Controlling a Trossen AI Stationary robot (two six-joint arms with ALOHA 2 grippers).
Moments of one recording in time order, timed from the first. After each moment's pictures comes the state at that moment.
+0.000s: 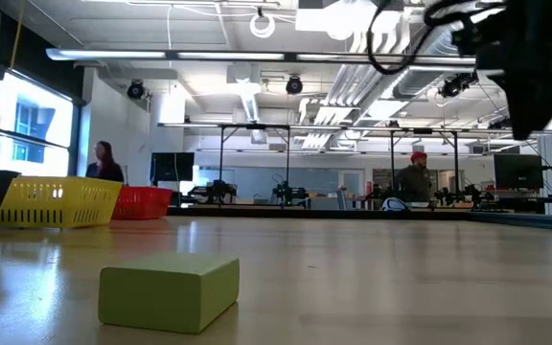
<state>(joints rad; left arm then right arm) -0.88 1.14 0.86 -1.00 -0.39 -1.31 0.48 1.52 1.11 -1.44 0.35 1.49</state>
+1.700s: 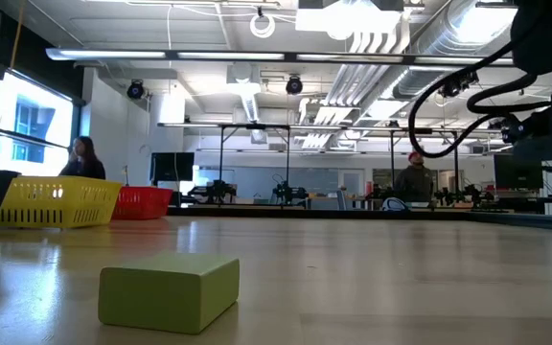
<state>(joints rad) -0.88 1.14 0.86 -0.99 -0.43 -1.31 0.49 1.42 0.65 -0.89 0.02 1.79</state>
